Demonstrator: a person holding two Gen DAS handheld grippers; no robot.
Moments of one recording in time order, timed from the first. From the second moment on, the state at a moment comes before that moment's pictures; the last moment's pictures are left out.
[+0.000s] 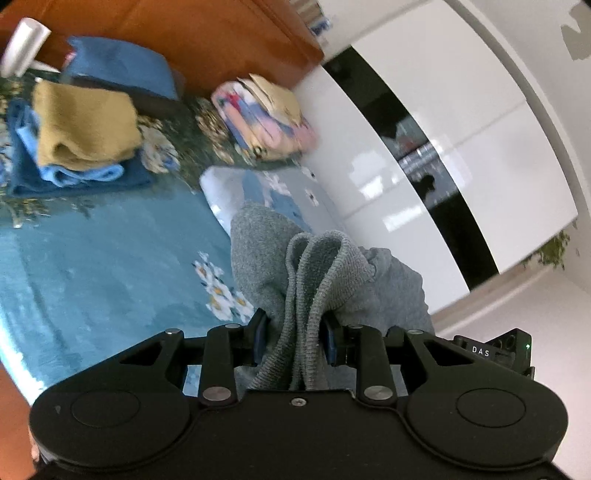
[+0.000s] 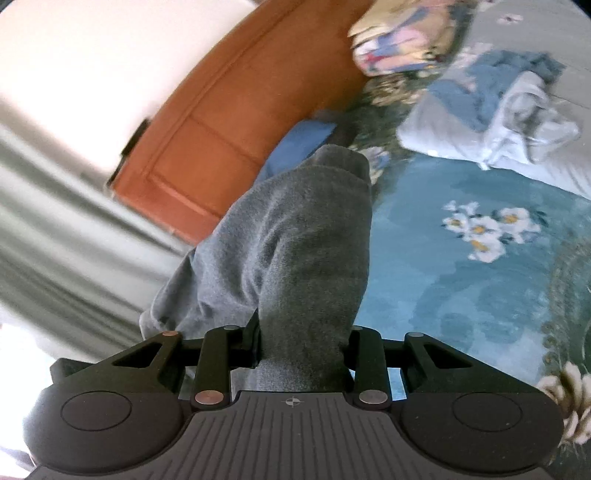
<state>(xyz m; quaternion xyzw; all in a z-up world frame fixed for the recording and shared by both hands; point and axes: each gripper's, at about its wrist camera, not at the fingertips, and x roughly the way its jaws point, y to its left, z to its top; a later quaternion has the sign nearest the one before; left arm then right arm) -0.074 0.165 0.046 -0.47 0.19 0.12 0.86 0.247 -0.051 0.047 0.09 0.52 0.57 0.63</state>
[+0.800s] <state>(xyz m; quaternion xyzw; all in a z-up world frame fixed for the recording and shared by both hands) -0.130 0.335 0.058 -0.46 0.20 0.10 0.86 0.179 0.119 0.083 0.04 0.51 0.55 0.66</state>
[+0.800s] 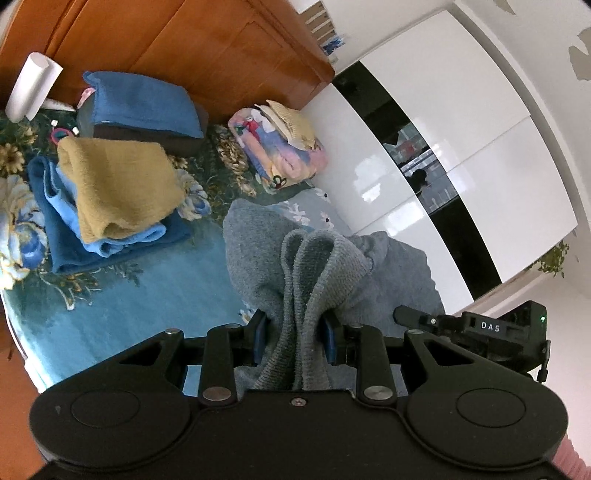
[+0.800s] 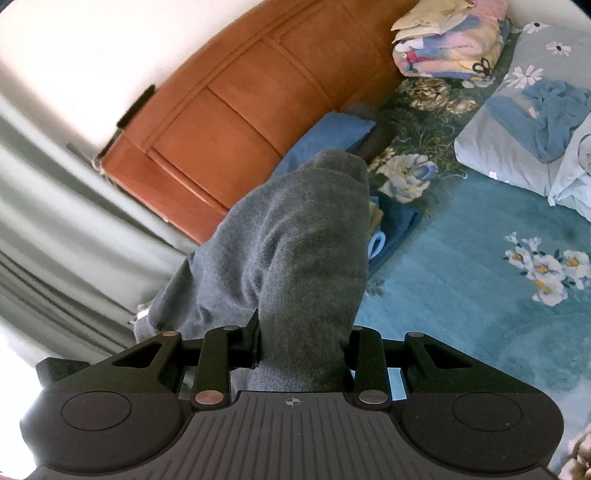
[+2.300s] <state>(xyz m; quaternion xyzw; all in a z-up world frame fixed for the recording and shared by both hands) -0.078 0.354 0.089 -0.42 0.18 0.21 0.86 0.252 0.190 0.086 0.04 0.49 0.64 0.59</state>
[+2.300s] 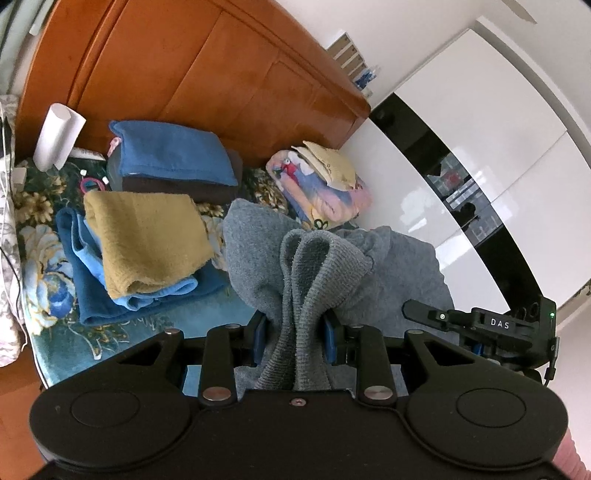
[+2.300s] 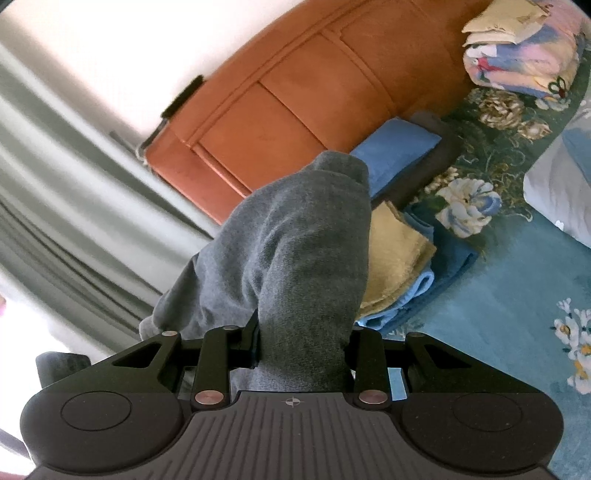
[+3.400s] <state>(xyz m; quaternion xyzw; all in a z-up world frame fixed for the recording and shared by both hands) -0.046 0.655 -0.081 -0.56 0.27 0.22 0.75 0.278 0.553 -0.066 -0.13 0.62 0.57 0.53</state>
